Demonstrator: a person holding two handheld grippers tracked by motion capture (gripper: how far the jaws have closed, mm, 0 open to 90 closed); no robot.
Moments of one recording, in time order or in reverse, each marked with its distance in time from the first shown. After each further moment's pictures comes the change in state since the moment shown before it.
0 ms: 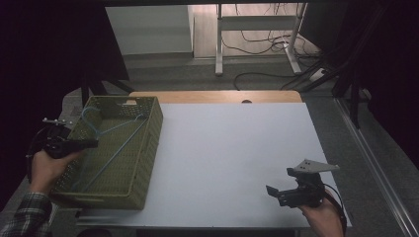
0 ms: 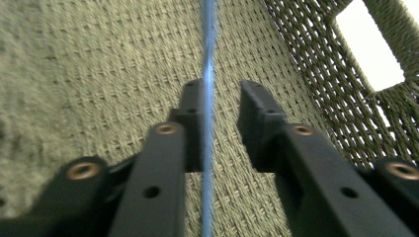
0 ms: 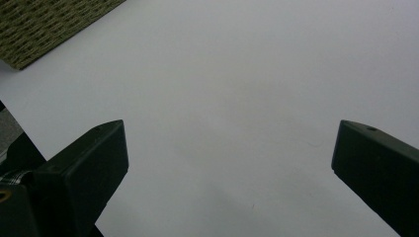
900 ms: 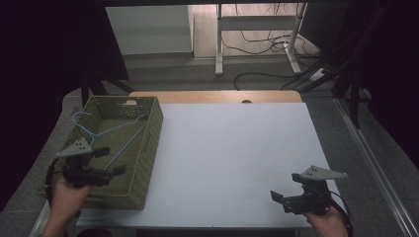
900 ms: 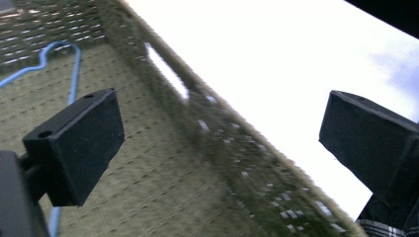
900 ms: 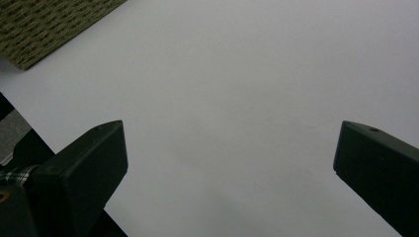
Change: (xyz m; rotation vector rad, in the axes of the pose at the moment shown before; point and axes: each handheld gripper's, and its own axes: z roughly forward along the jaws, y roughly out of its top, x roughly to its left) left arm -0.142 -0.046 -0.007 -0.236 -0.111 0.300; right arm 0.003 -0.014 -0.013 -0.017 -0.010 0.027
